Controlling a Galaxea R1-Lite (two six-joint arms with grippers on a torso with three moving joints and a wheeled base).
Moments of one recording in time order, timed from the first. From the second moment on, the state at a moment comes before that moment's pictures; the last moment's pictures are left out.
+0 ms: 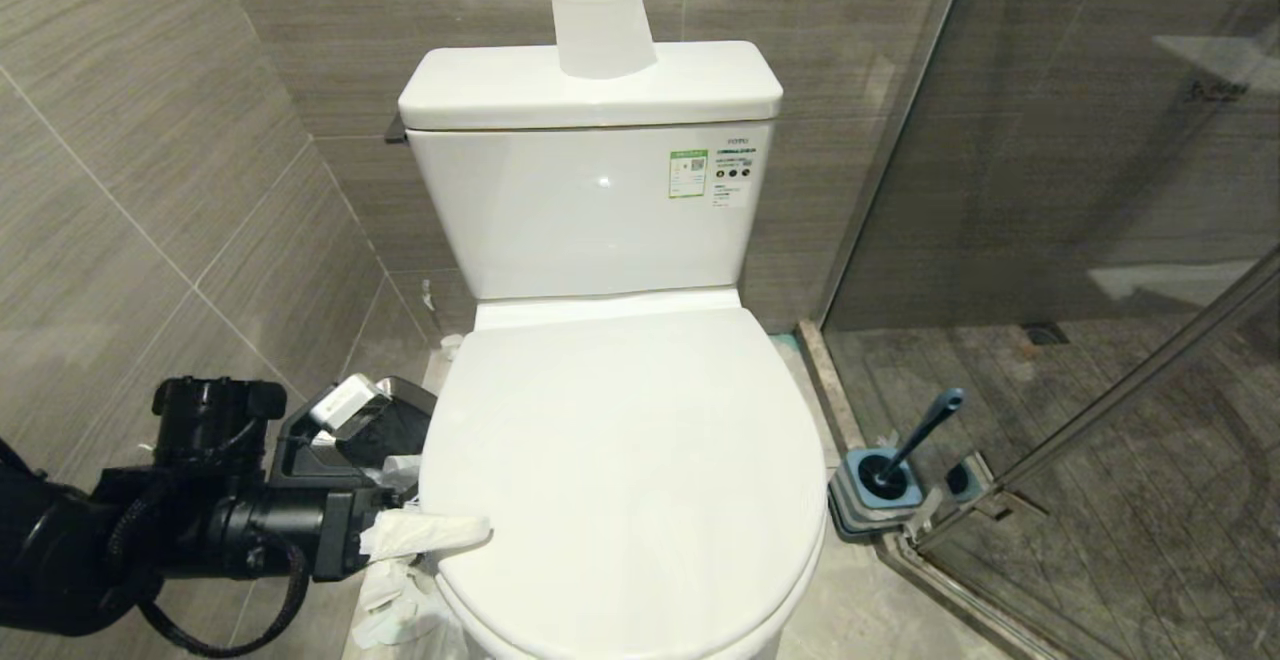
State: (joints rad) left arm -0.09 1.75 -0.54 -0.55 -1.30 -0.17; right arm 0.00 0.00 0.00 0.00 0.01 -0.02
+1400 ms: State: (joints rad) left arm -0.17 1.53 -0.58 -0.55 -1.26 -0.63; right arm 0.00 0.00 0.00 0.00 0.01 -0.02
